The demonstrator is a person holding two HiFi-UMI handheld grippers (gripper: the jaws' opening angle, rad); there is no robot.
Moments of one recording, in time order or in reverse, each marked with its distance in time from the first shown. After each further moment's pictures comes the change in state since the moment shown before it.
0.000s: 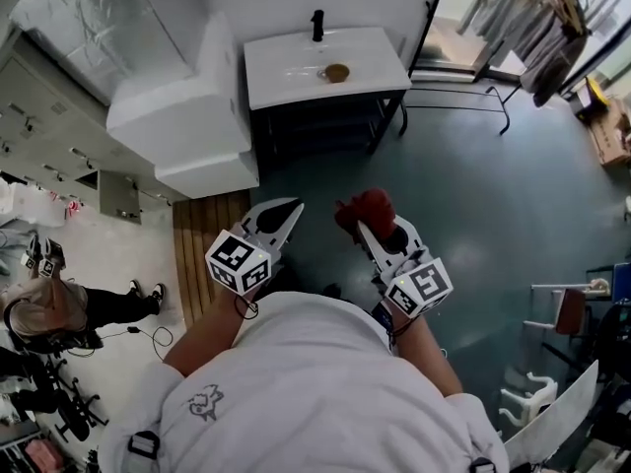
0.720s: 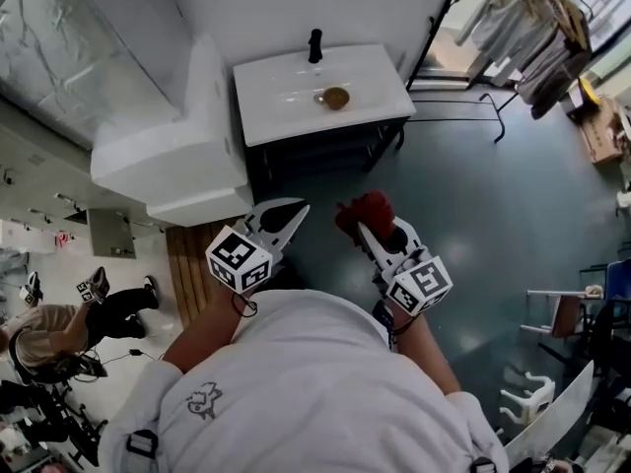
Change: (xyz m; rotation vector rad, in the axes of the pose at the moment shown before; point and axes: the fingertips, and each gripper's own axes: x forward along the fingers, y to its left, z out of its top) left arm 0.078 0.141 0.054 0.023 0.018 -0.141; right arm 0.148 -0.087 0.013 0.038 0.054 -0.056
